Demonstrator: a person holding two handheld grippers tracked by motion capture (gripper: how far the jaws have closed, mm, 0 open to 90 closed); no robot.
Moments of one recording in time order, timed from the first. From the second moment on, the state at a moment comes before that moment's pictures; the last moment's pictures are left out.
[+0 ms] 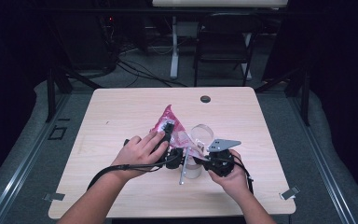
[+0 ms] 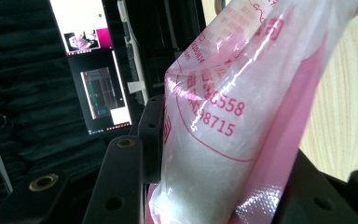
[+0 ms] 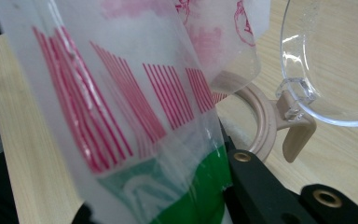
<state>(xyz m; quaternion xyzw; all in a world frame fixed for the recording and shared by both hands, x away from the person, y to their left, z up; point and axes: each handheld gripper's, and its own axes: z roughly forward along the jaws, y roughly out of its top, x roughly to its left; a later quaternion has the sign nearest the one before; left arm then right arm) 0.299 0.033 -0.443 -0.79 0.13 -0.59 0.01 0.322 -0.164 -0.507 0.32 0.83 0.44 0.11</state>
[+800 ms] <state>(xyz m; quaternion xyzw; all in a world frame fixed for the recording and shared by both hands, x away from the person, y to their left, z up) 0.302 0.044 -0.453 -0.81 0.11 -0.57 0.00 0.319 -0.163 -0.504 0.32 0.83 0.45 0.11</state>
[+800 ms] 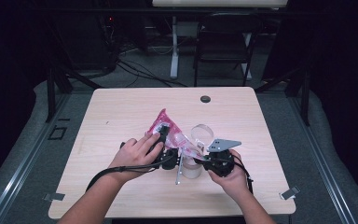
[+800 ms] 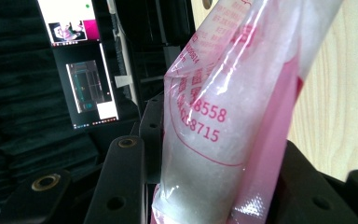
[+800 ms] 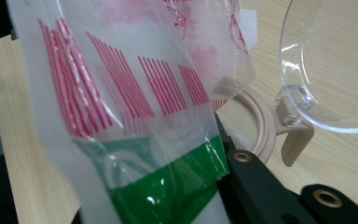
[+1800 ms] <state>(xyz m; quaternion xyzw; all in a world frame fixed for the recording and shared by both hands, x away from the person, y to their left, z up) 0.301 0.053 -0.468 -0.83 0.06 -0.55 -0.03 0.320 -0.162 -0.506 0.31 0.83 0.45 0.12</state>
